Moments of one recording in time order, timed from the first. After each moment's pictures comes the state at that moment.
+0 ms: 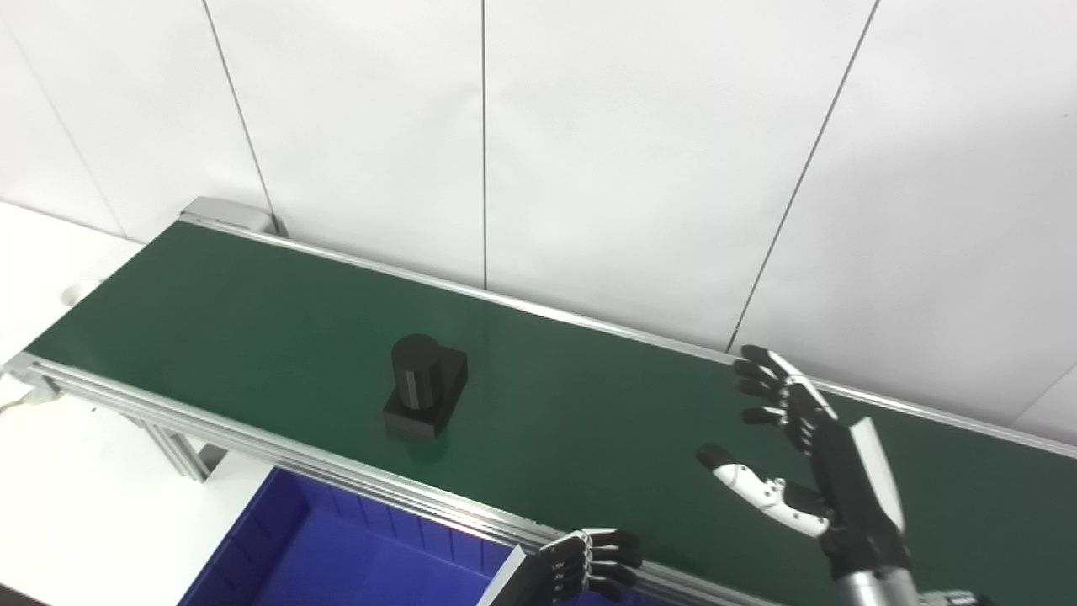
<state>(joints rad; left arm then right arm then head) 0.35 -0.05 -0.22 0.10 0.01 -0.42 -0.09 -0.21 -0.05 0.28 -0.14 -0.26 0.03 0.19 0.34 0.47</state>
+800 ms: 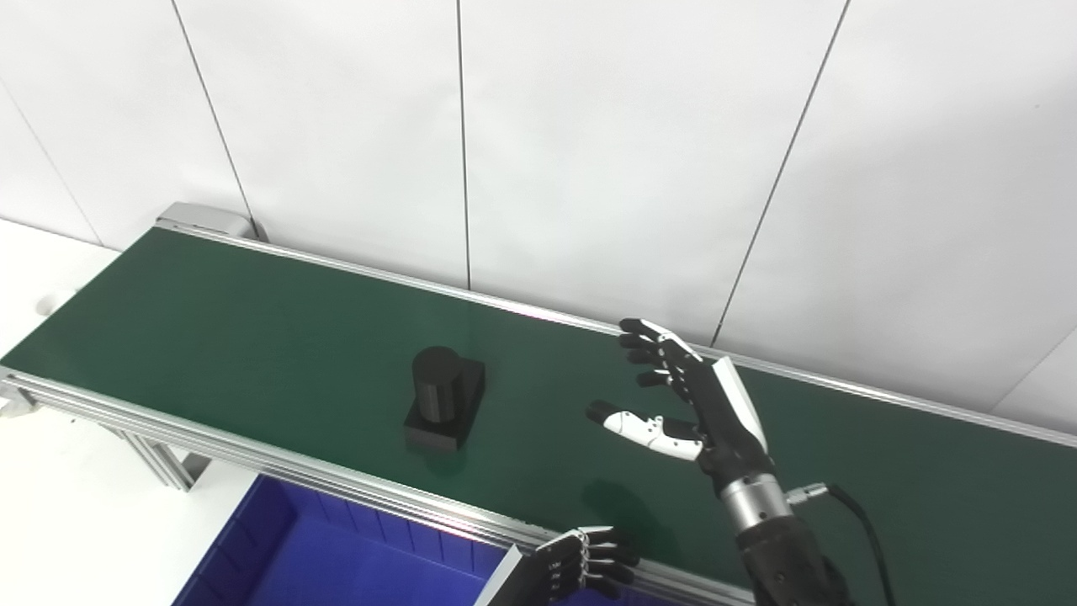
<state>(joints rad) 0.36 -0.05 -0.23 0.08 0.03 -0.42 -0.09 -0.39 0.07 0.37 0.18 -0.34 0.03 0.17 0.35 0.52</state>
